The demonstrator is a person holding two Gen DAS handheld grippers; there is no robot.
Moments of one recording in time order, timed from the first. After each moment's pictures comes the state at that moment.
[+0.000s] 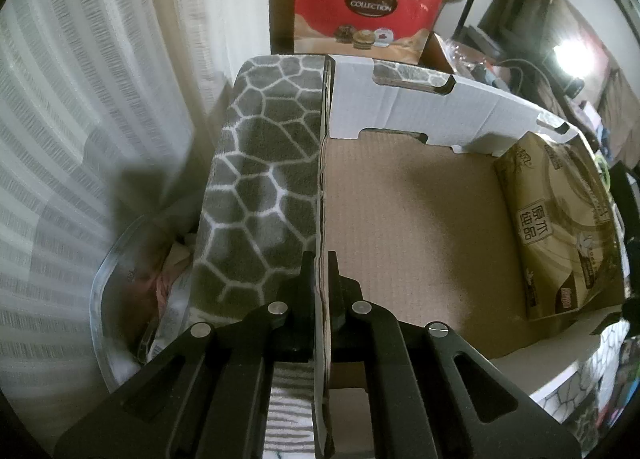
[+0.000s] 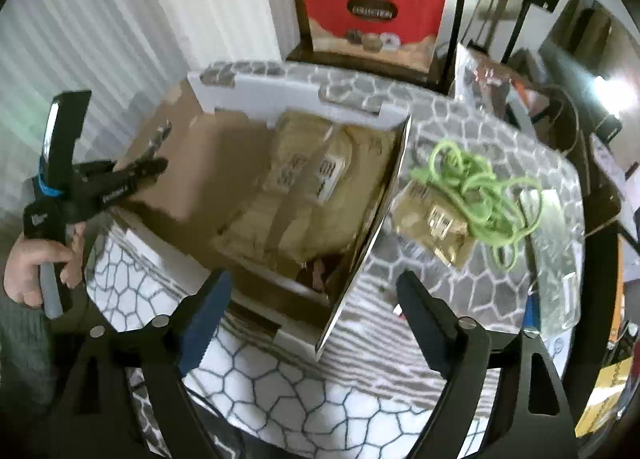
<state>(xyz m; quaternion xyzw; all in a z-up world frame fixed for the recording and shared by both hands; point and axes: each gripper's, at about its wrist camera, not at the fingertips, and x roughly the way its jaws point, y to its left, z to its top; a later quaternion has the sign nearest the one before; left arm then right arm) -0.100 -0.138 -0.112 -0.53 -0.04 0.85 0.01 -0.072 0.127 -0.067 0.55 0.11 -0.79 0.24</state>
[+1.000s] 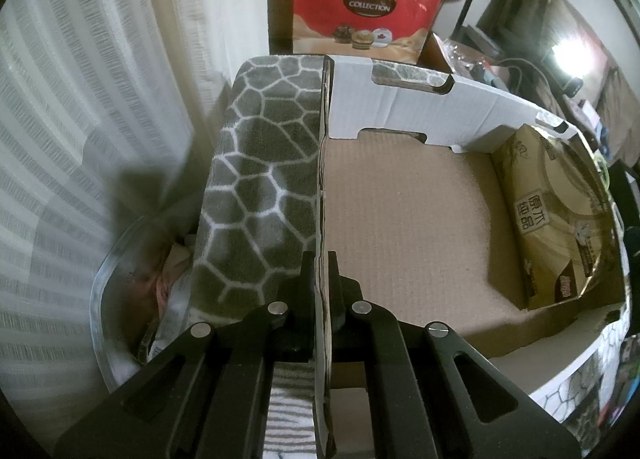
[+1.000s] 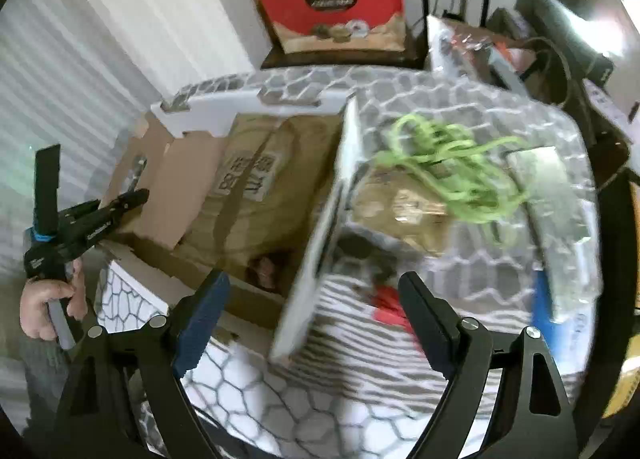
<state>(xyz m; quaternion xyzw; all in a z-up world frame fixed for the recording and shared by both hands) -0.099 -0.138 -0.111 -0.53 -0.04 0.85 0.01 -0.097 0.171 -0.064 0.55 0.03 -0.80 0.22</state>
